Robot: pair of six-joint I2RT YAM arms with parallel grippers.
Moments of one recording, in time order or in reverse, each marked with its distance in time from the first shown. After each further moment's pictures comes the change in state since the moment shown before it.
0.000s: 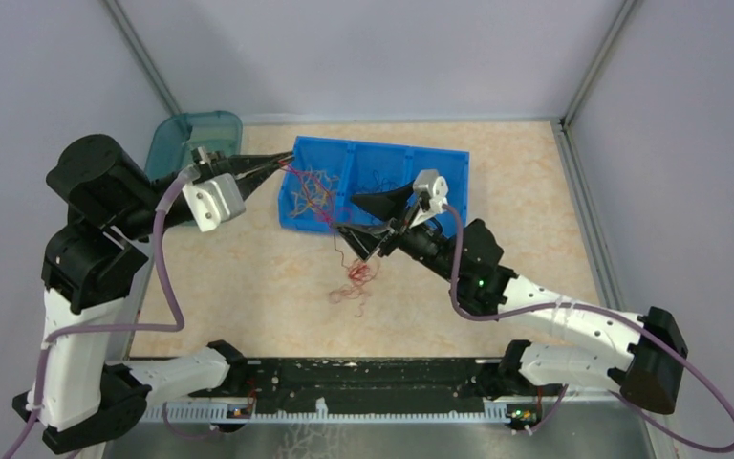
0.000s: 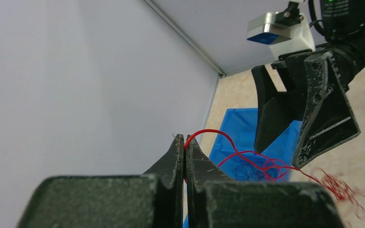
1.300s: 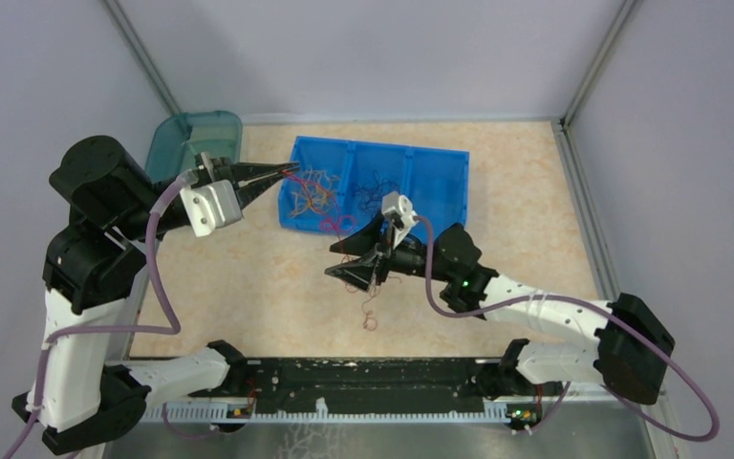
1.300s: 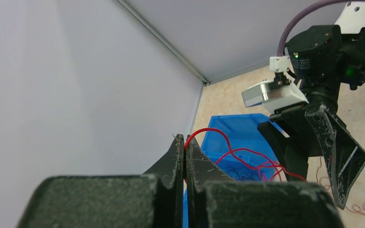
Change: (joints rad) left arm 0.000 -0.007 -0.016 -0.008 0.088 -0.040; right arm -0.053 0.078 -0.121 0.086 -0.423 0.132
